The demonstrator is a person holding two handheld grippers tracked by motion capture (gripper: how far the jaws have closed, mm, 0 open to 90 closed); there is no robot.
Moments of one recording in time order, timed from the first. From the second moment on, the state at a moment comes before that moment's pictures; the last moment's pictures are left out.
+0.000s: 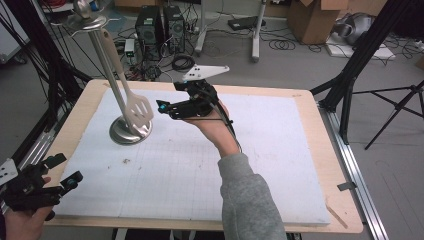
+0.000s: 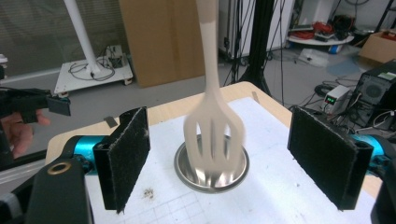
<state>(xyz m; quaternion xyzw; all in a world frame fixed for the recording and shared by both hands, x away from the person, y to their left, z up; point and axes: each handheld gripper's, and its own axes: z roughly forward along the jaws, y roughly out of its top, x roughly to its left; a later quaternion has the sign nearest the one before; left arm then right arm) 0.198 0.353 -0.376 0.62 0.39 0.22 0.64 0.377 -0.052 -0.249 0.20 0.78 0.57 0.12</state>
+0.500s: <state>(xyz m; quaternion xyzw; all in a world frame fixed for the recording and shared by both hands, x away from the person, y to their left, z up) 0.211 0.346 -0.380 0.62 0.39 0.21 0.65 0.352 -0.101 -0.263 0.19 0.77 0.60 0.13</state>
